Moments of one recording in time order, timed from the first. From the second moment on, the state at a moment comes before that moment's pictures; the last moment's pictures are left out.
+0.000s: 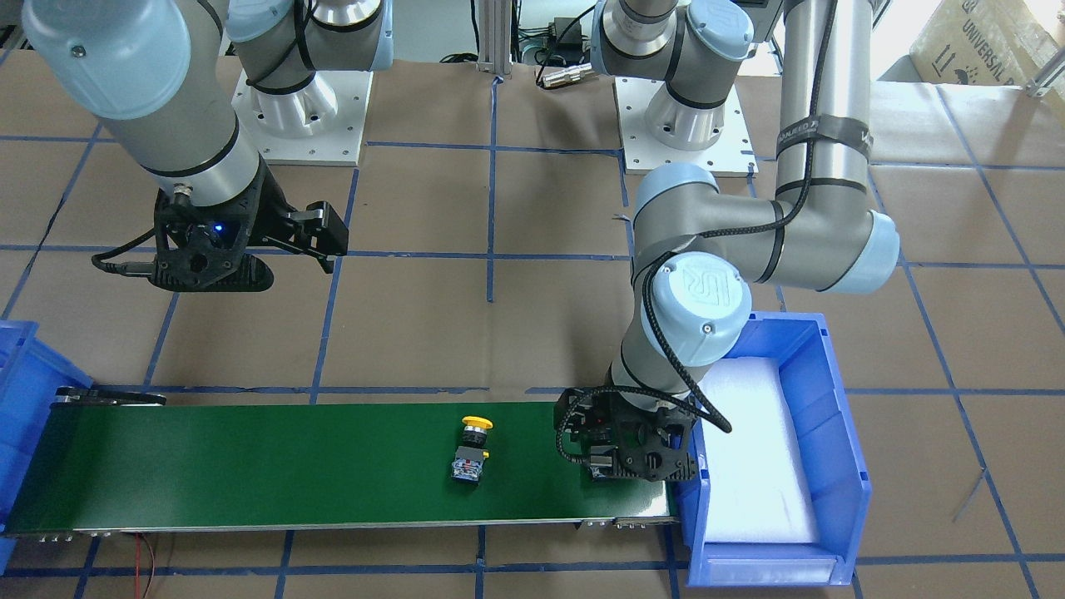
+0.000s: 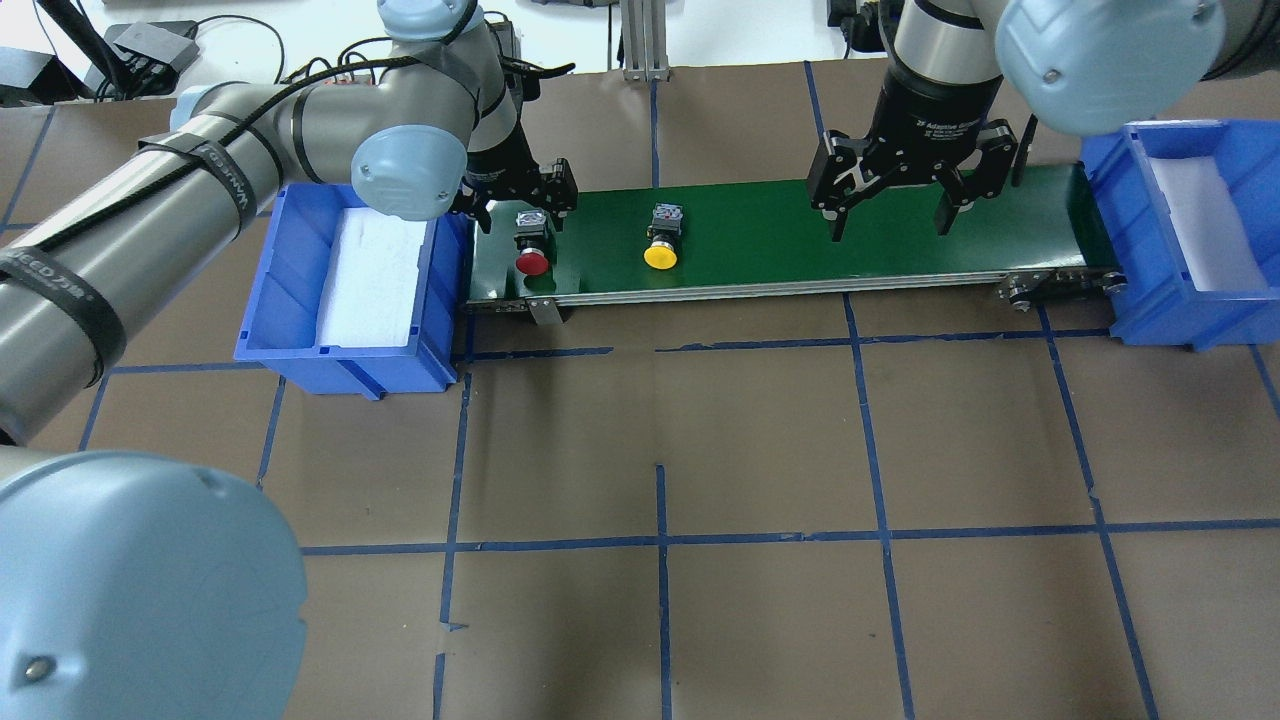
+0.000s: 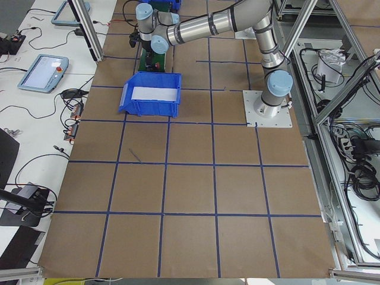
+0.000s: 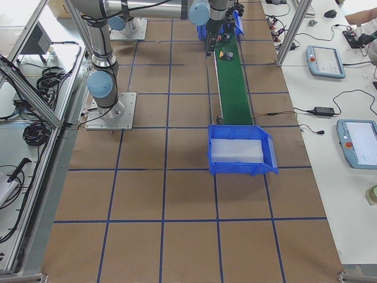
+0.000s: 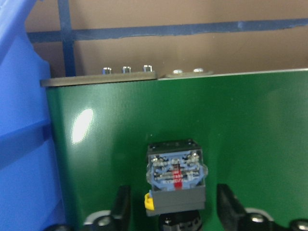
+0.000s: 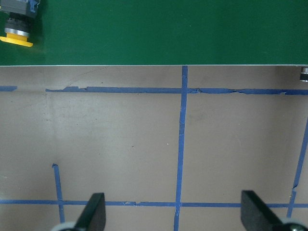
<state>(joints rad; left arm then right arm) -1.70 -2.06 -1.44 -1.16 1.54 -0.08 1.62 -1.40 1.48 -1.54 -1.56 0.03</state>
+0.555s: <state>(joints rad) -1.68 -1.70 -1.61 -1.35 1.54 -0.07 1.62 -1.41 1.49 -1.54 -1.56 0.03</state>
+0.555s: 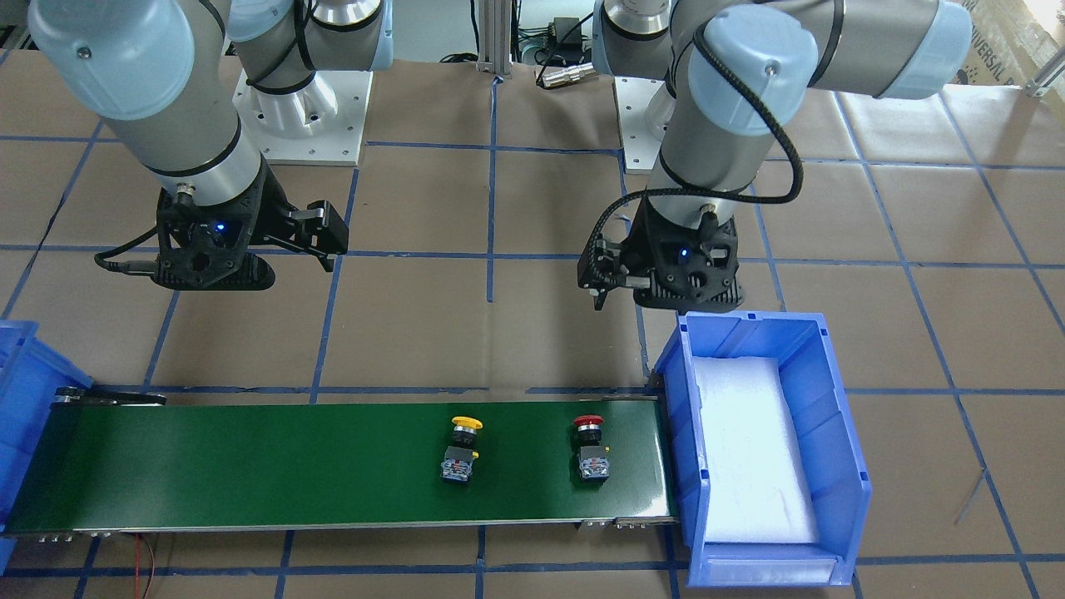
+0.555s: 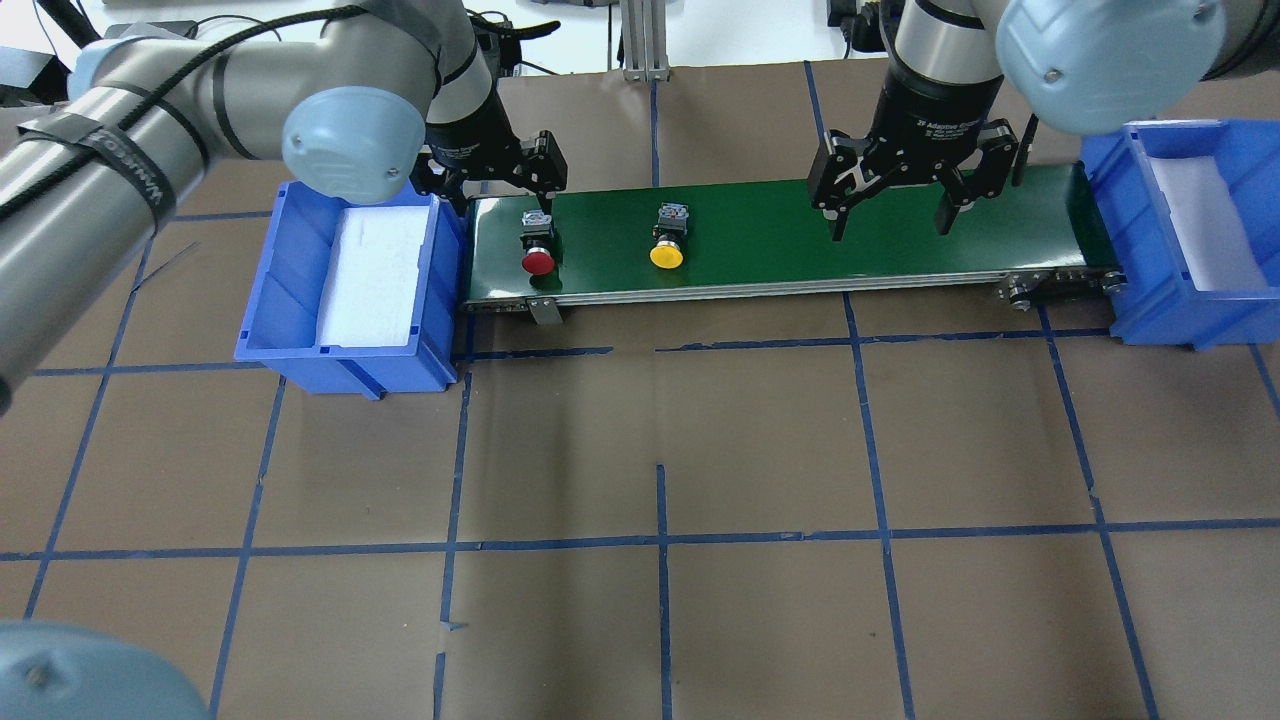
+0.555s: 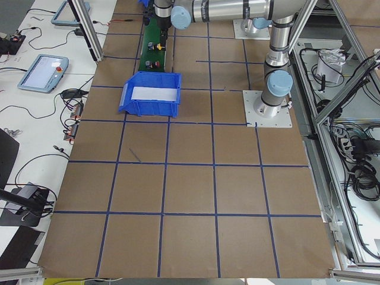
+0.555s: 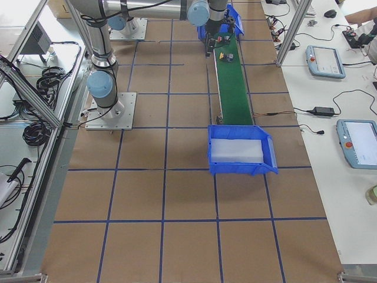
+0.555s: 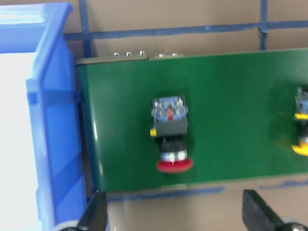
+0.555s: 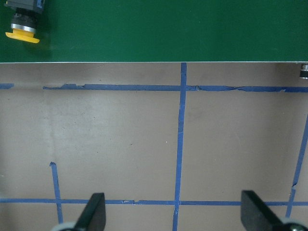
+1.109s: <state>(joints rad) -1.60 -1.59 -1.55 -1.60 1.54 -0.07 1.62 -1.41 1.50 -1.54 -1.56 0.03</state>
